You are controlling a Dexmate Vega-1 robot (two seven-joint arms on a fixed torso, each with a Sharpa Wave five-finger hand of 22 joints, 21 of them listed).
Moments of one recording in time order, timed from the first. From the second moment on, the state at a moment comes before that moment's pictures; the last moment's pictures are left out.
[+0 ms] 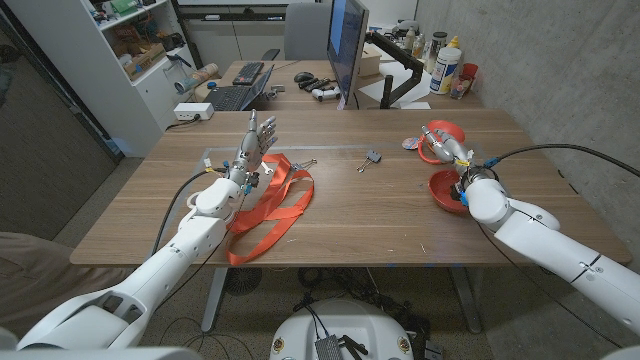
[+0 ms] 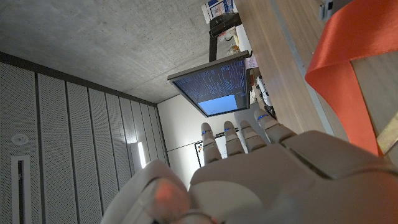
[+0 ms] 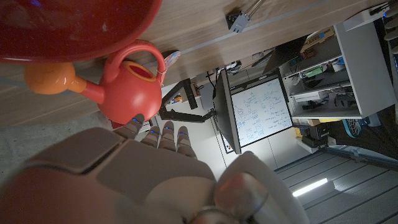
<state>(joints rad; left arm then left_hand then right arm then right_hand) 0.80 0.50 0.40 -1.24 -0.59 -0.35 -0.06 0.05 0.05 -0.21 0.13 0.39 0.19 -0.17 0.20 0.18 0.08 -0.06 0.20 0.18 0.00 -0.03 0.18 0.17 0.09 0.02 0.19 0.17 -1.06 -0.90 -0.39 -2.00 0.05 -0.45 -0.39 0.04 0.07 -0.05 0.11 0.32 -0.01 0.01 0.19 0.18 -0.05 0.05 0.21 0.18 -0.17 -0.01 0.18 0.18 -0.12 0.03 0.24 0.17</state>
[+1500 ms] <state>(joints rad) 0.81 0.50 0.41 -1.26 -0.59 -0.33 -0.04 0.06 0.05 -0.21 0.13 0.40 0.21 -0.16 0.21 0.18 0.09 -0.06 0.20 0.18 -0.03 -0.04 0.18 0.17 0.08 0.01 0.19 0.17 -1.08 -0.99 -0.48 -2.16 -0.12 -0.77 -0.39 0.18 0.04 -0.02 0.01 0.36 -0.05 0.03 0.19 0.18 -0.06 0.04 0.21 0.18 -0.17 -0.01 0.18 0.18 -0.10 0.03 0.21 0.17</state>
